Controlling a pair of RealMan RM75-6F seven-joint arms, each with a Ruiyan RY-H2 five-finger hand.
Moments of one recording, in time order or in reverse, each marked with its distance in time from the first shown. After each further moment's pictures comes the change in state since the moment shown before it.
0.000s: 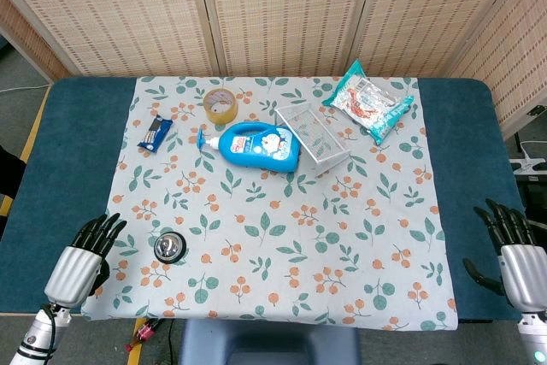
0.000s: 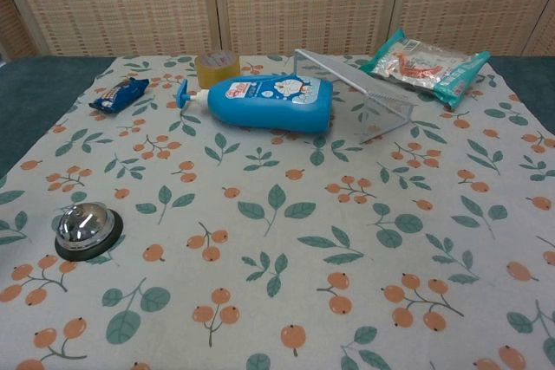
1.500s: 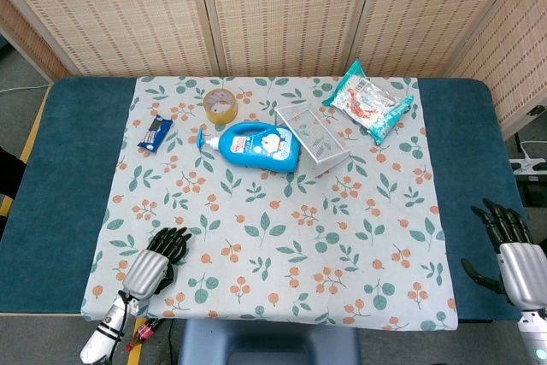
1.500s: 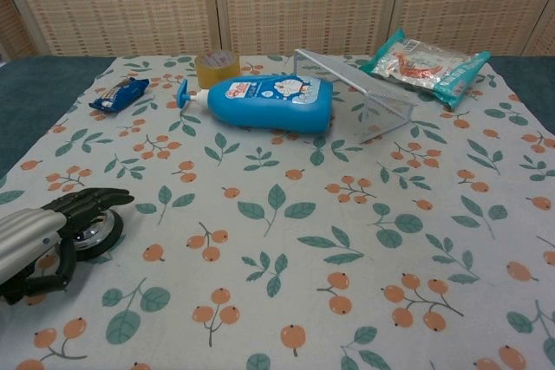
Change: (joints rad) left arm -0.096 -0.444 0.033 0.424 -0.025 -0.204 -0.255; right arm 0.014 0.029 -0.006 -0.018 0.008 -0.037 0.049
